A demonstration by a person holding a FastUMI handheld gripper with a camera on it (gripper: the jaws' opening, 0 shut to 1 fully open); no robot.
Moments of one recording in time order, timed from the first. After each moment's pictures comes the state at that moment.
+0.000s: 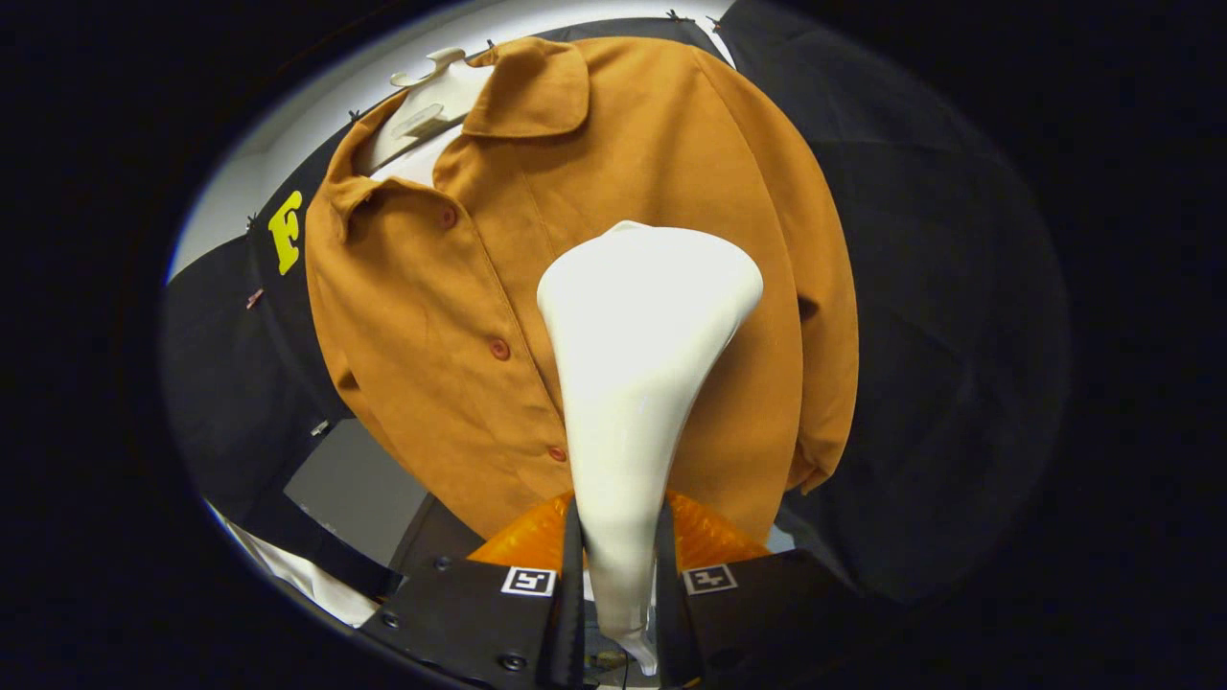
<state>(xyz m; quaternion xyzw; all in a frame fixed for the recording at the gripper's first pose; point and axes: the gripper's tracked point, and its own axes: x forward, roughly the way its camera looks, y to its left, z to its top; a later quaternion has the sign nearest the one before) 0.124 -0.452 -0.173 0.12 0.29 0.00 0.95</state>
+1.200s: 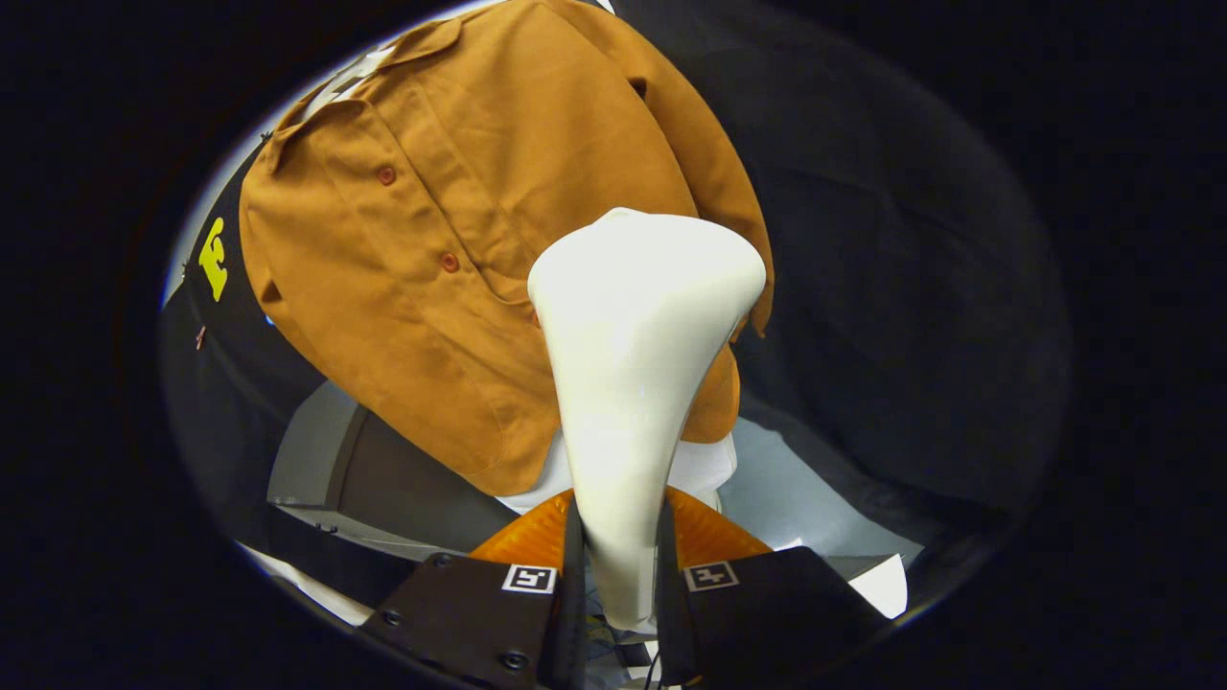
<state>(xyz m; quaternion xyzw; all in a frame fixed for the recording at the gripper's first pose) 0.013 -0.441 -0.250 0.19 0.34 -0.12 0.91</state>
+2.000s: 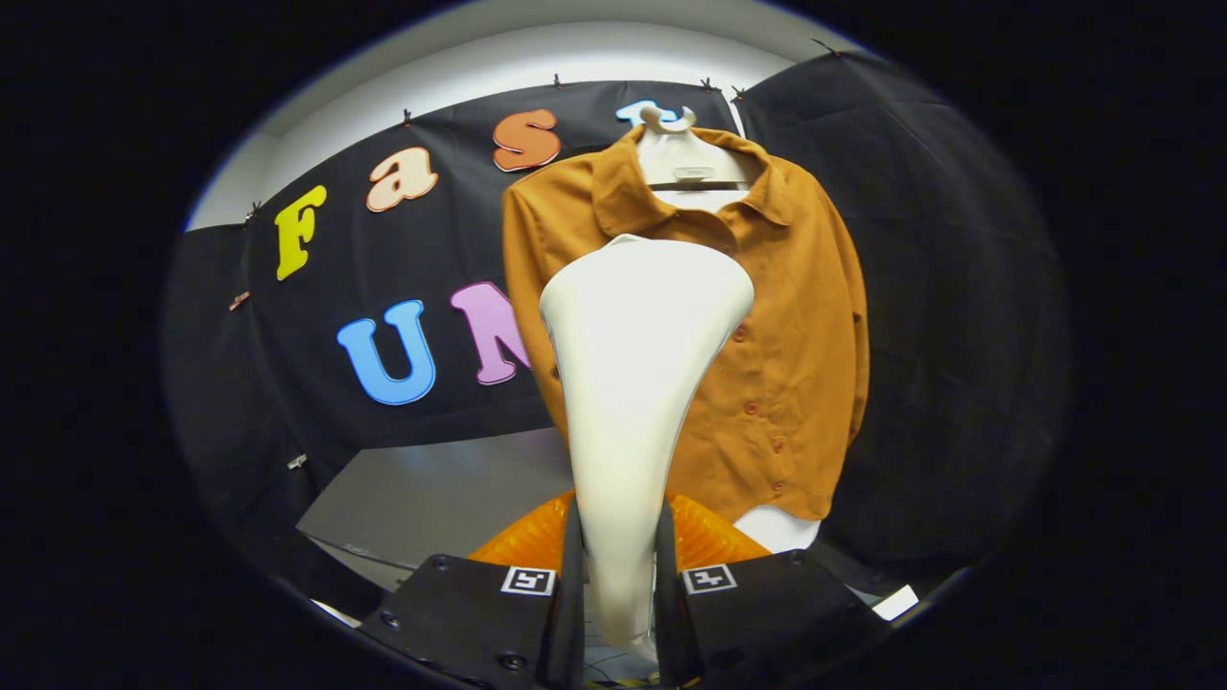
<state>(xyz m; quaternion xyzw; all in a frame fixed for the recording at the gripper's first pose) 0.062 -0.192 -0.096 0.08 0.17 -0.09 0.98</state>
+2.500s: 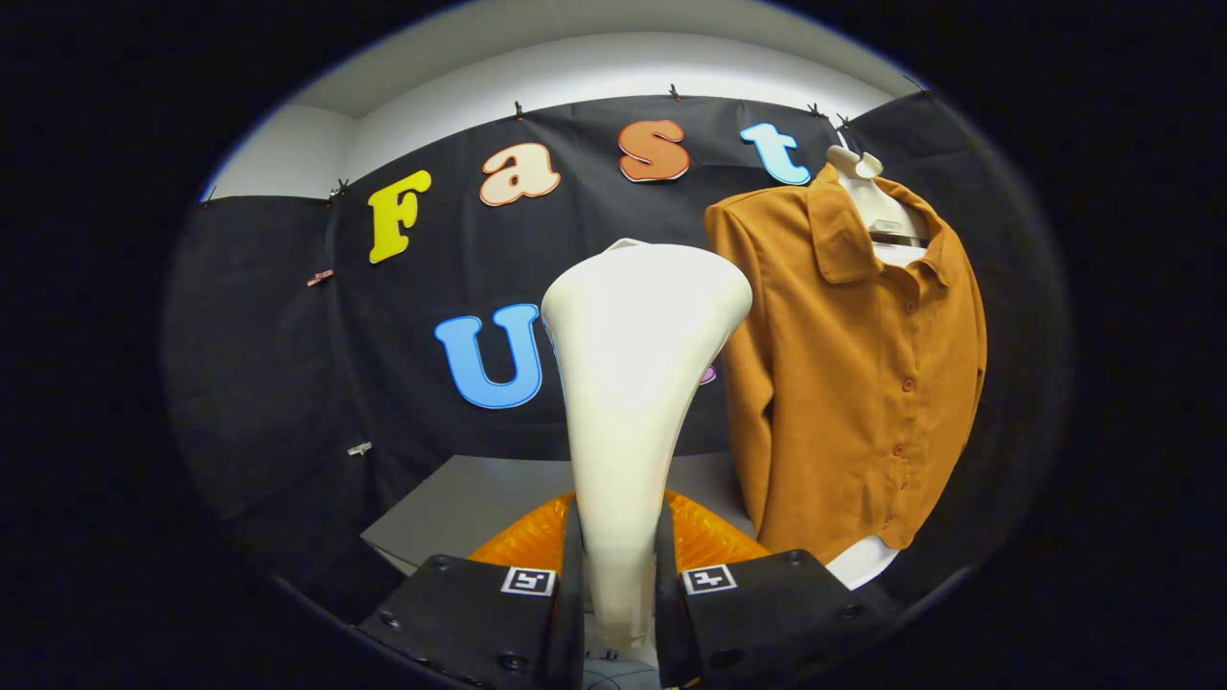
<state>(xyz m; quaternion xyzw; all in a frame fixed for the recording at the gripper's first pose) 0.098 -0.045 -0.063 0.05 0.14 0.03 0.99</state>
